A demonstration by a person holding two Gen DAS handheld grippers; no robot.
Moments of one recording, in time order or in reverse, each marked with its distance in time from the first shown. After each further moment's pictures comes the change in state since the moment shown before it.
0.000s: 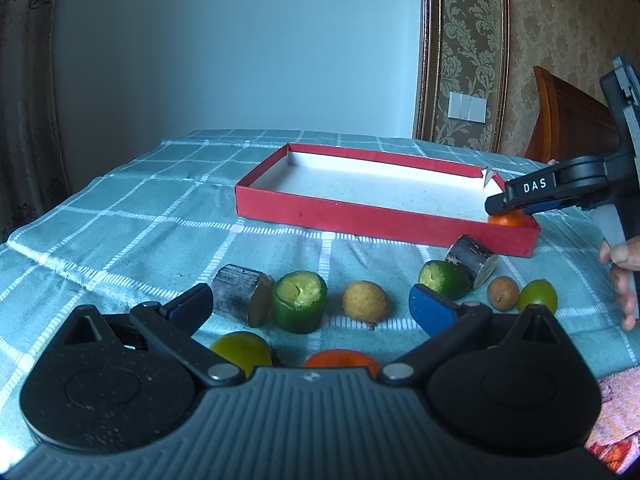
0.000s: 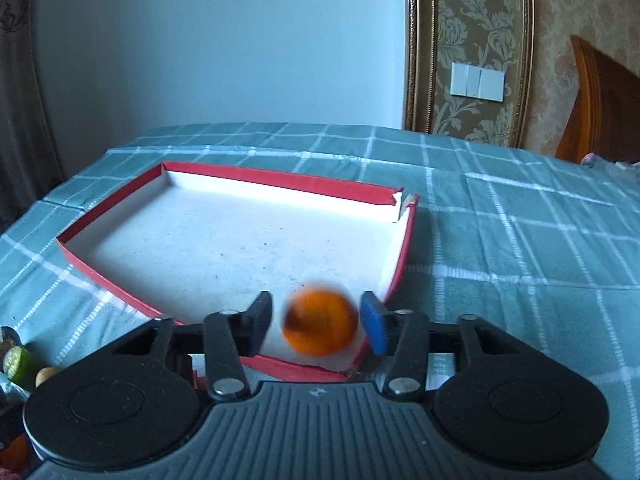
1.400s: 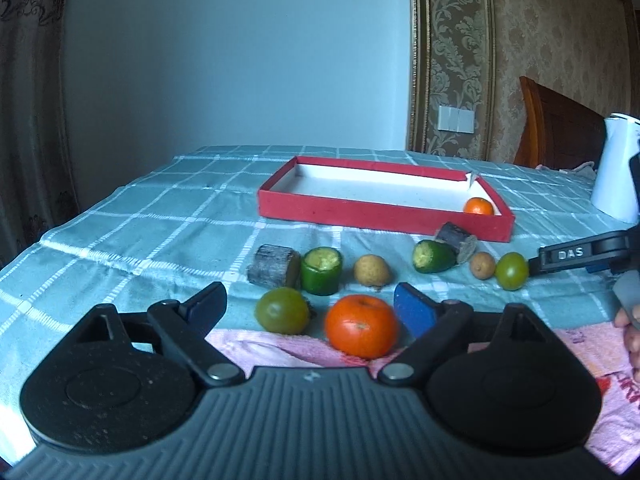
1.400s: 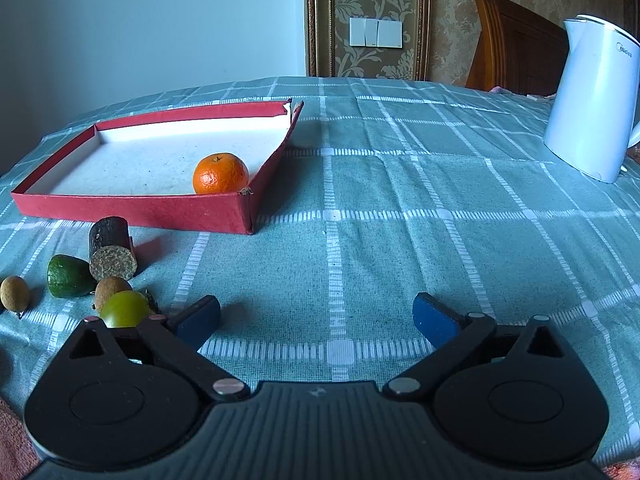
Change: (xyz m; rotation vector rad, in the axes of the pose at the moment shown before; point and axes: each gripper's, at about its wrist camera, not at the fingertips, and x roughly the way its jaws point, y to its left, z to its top) left arm -0.061 0.013 -0.023 0.030 -0.059 -0.025; right arm -0.054 -0.013 -0.081 0.155 0.082 -0.227
